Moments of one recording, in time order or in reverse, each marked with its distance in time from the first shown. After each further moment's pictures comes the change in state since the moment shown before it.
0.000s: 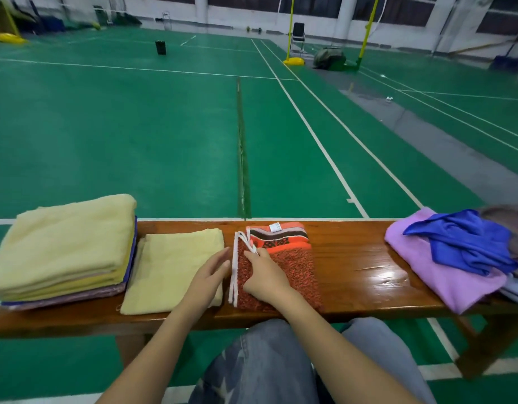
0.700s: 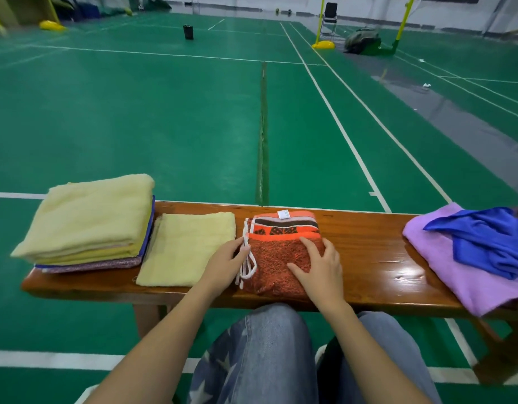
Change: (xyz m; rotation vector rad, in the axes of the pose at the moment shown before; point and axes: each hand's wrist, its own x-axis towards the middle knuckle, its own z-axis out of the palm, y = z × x) left_hand -0.007 0.013 0.017 0.247 0.027 -0.021; right_hand -0.021 0.092 -0.002 -0.059 0.381 0.105
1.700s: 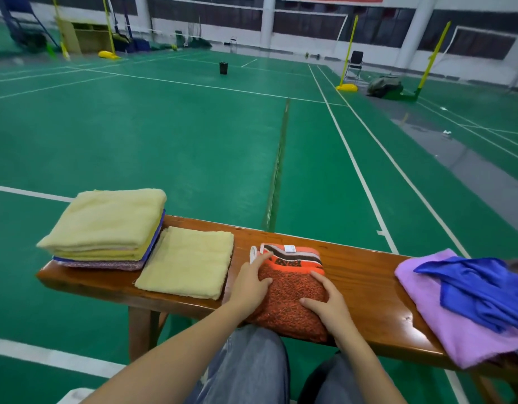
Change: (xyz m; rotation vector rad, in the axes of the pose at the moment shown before) left_hand -0.002 0.044 0.058 -0.036 0.123 0.011; right_hand -0.006 0.040 -0.041 0.692 -0.276 0.125
